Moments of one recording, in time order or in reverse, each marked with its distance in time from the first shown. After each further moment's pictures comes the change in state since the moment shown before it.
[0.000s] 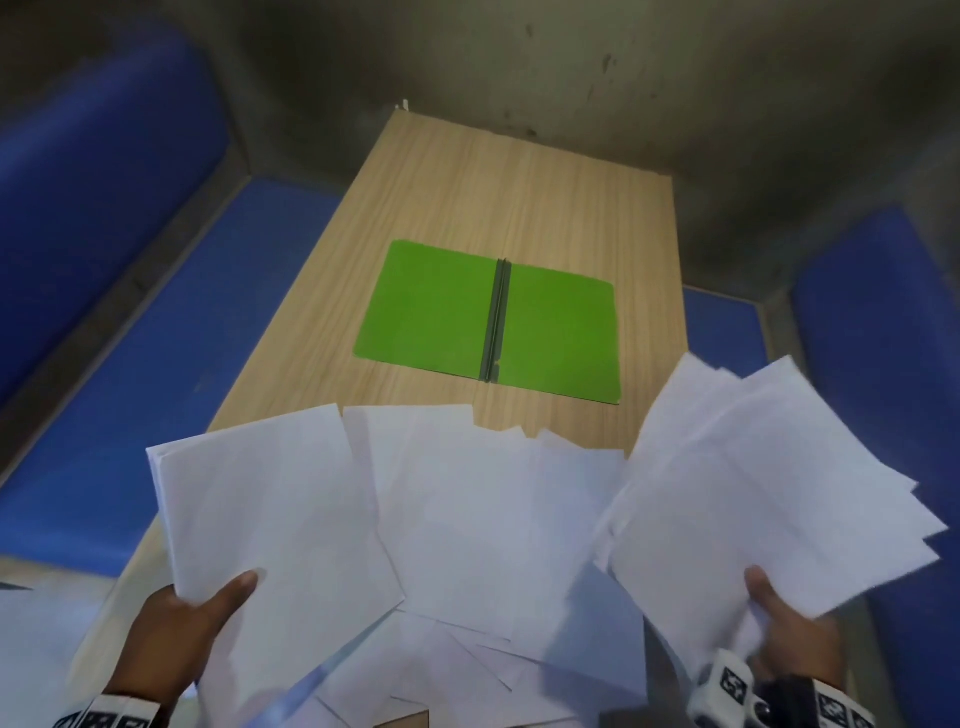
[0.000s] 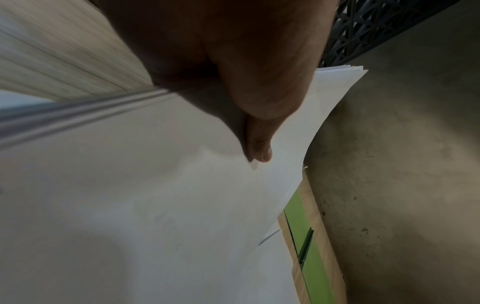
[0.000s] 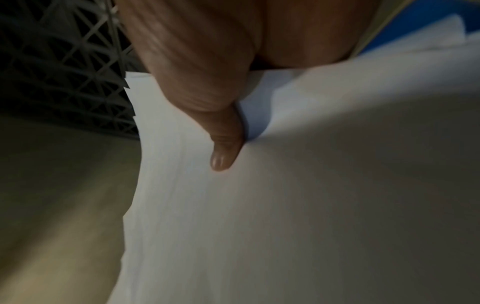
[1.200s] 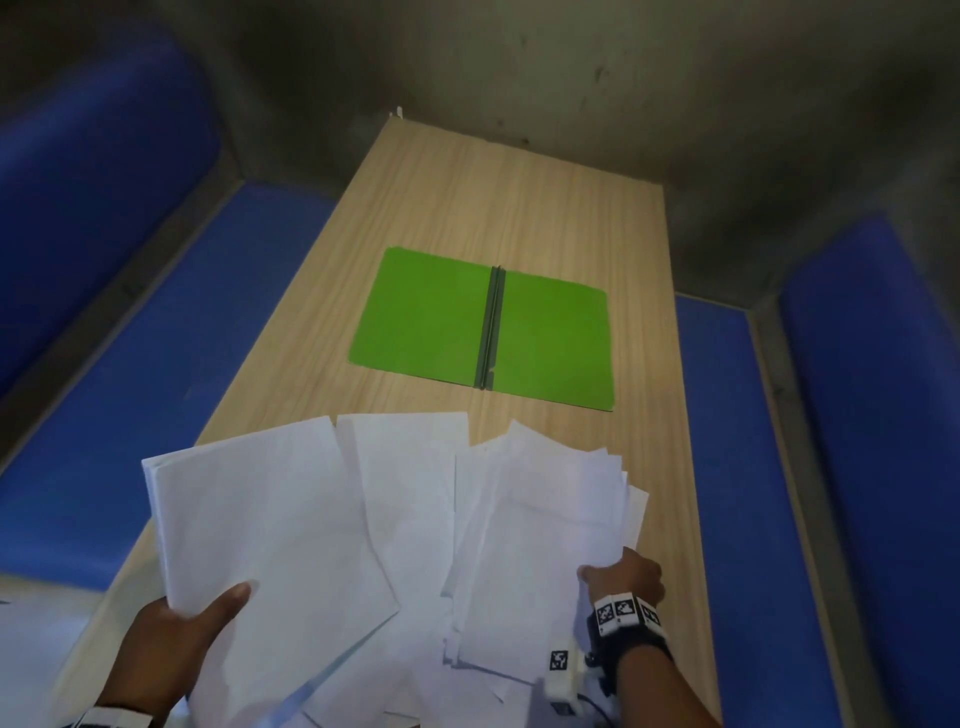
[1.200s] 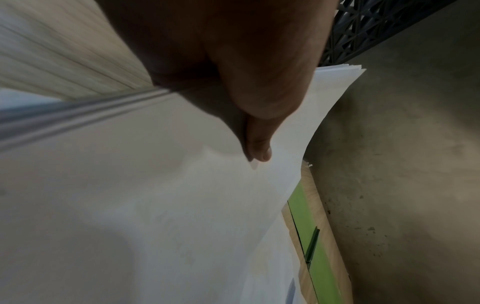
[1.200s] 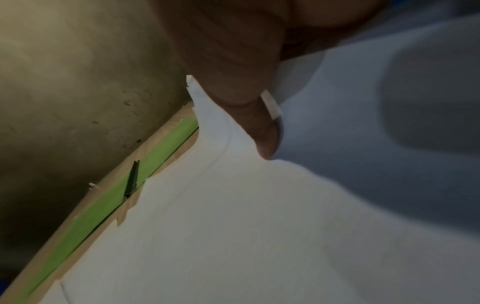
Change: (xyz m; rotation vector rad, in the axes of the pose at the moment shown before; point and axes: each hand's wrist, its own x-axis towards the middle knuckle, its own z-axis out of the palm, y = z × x) left_hand 0.019 -0.014 0.002 -0.008 -0.009 -0.019; right_hand -0.013 0.063 0.141 -0.819 -0.175 -0.007
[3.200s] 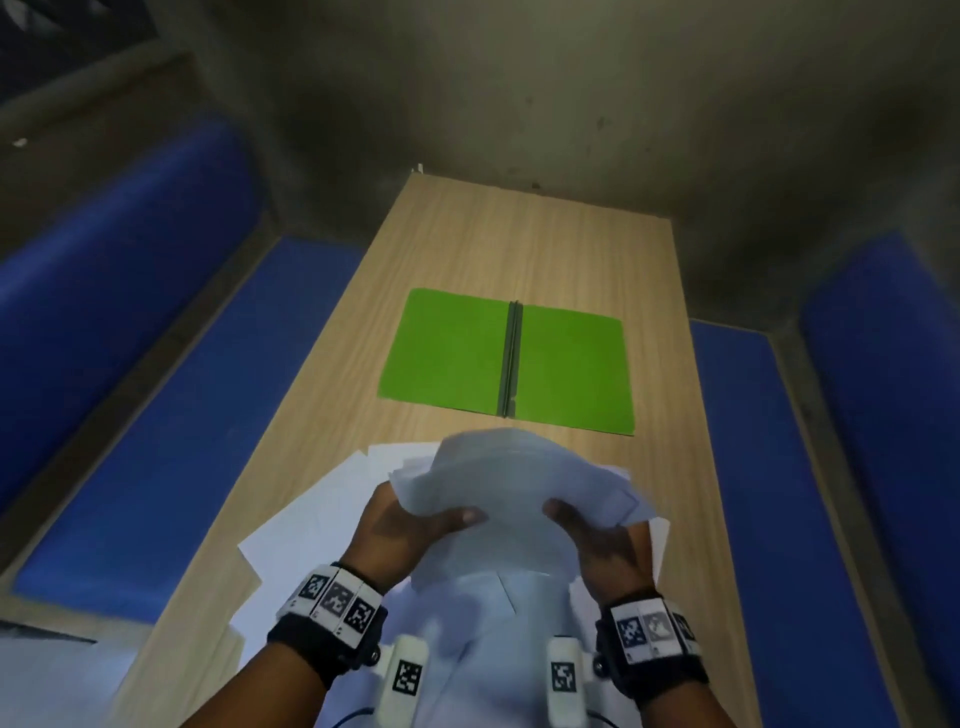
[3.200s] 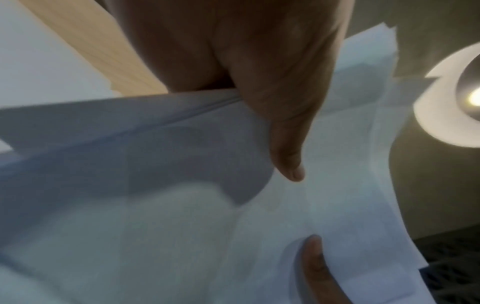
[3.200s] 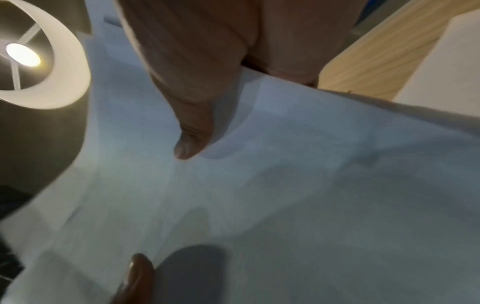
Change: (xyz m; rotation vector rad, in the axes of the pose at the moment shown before) left_hand -0.061 0.150 0.087 -0.252 -0.456 0.649; right_hand -0.109 -0.084 -0.055 0.870 -0.286 -0.581
